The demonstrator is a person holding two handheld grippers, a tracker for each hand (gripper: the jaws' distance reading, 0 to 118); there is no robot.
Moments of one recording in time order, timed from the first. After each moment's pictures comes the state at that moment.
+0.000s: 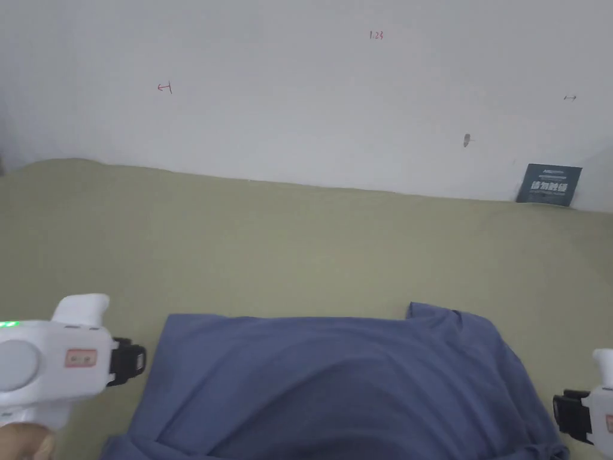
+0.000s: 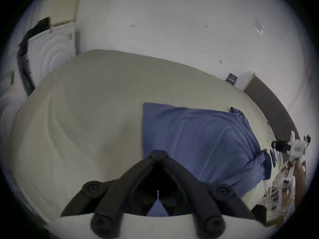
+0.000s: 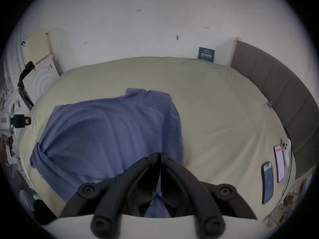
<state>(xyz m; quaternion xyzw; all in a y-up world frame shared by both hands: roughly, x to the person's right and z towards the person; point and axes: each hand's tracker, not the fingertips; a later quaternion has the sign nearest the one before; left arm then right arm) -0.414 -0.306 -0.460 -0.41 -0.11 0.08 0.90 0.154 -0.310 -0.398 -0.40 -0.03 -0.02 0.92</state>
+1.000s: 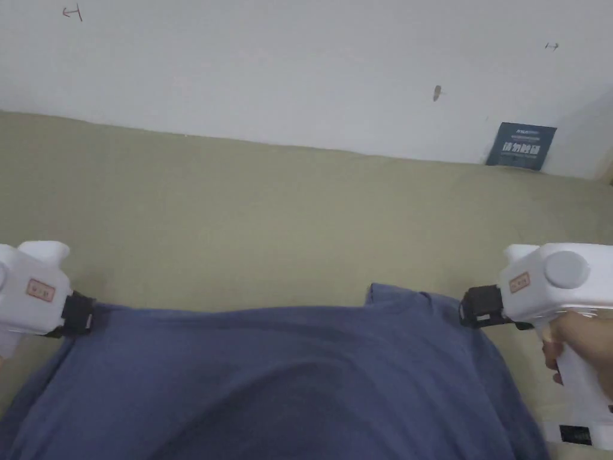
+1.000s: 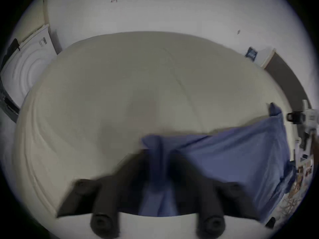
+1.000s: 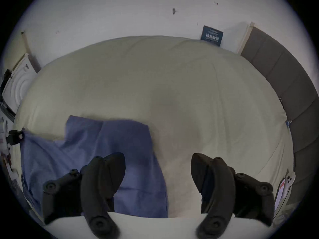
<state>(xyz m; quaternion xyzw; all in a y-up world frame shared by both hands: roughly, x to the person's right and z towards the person) -0.382 -0.381 -0.622 -0.48 -0.10 0.03 0.87 0.207 -0.360 -0.624 -0.50 -0.06 -0.01 0.87</state>
